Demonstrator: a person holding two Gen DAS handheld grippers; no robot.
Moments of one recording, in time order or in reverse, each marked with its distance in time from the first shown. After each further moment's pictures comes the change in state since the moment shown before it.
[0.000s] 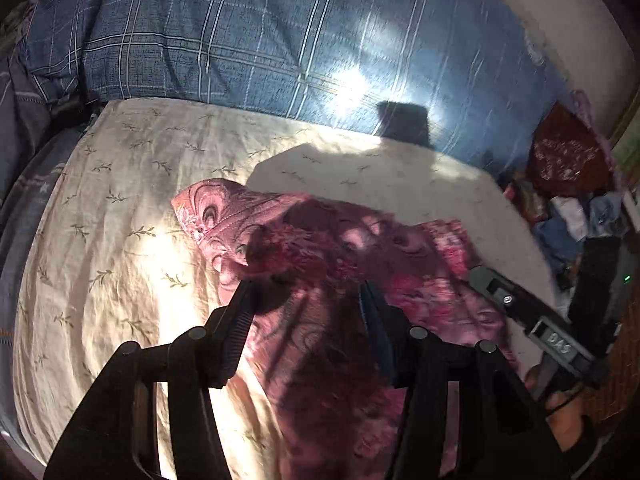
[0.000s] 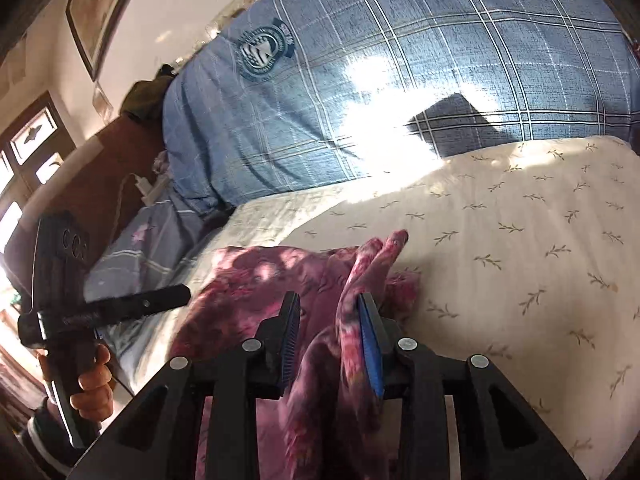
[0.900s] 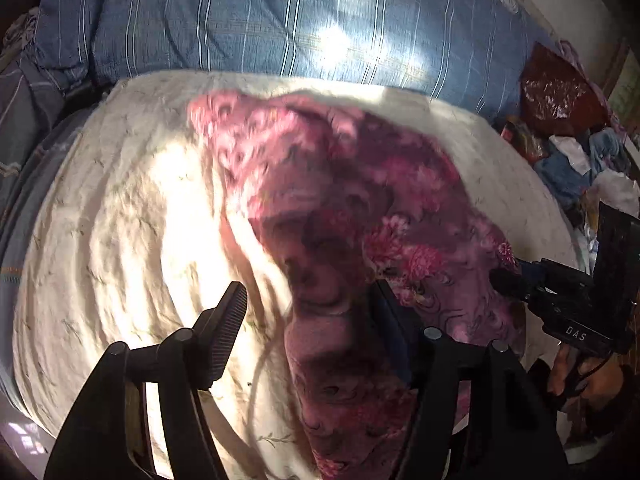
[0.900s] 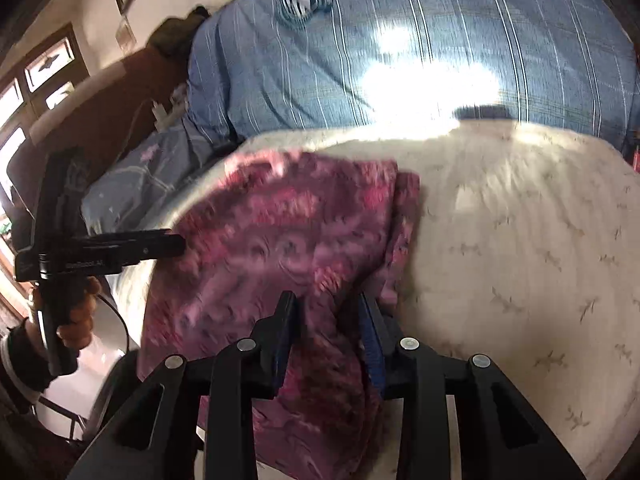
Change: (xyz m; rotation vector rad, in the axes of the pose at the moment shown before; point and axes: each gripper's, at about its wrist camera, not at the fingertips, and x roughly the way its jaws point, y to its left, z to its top) left arm -0.024 0.008 -0.096 0.067 0.033 0.003; right arm -0.043 0.010 -0.078 -0.175 0.151 -0.049
